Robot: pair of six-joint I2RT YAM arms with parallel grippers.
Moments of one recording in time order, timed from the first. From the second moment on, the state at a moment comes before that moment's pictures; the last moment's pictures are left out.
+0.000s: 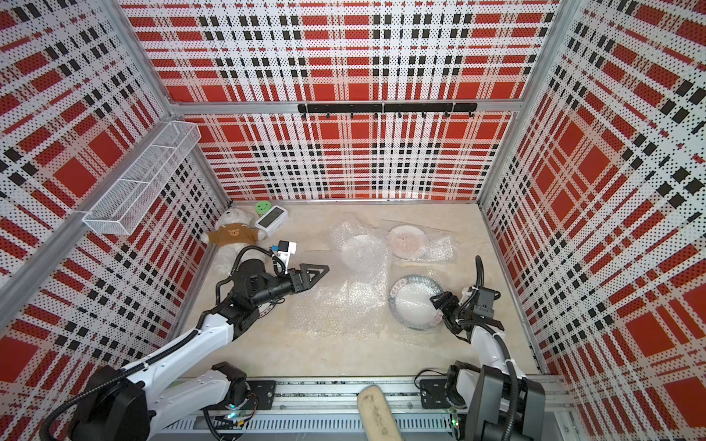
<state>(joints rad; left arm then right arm) -0.43 1.06 0.52 0.32 0.59 -0.89 -0.31 1.06 0.32 -0.28 -0.54 0.67</state>
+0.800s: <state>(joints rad) -0.44 1.11 0.52 0.31 0.63 -0.89 -0.31 1.06 0.32 -0.29 -0.49 0.68</state>
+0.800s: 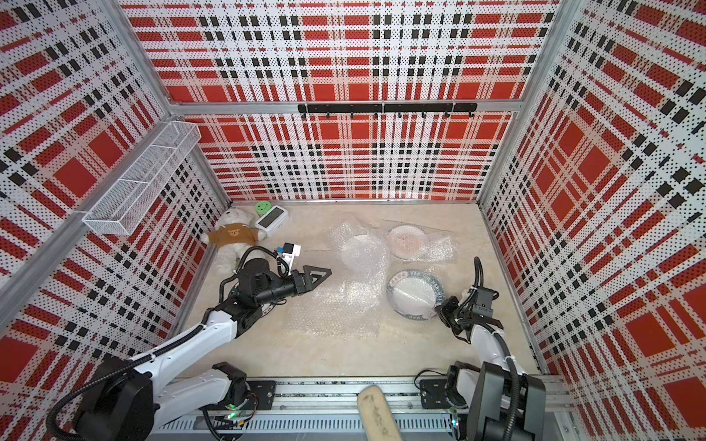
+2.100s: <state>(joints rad) -0.35 0.94 0.61 -0.04 0.57 -0.77 0.27 0.97 0.91 -0.65 -0.29 0.63</state>
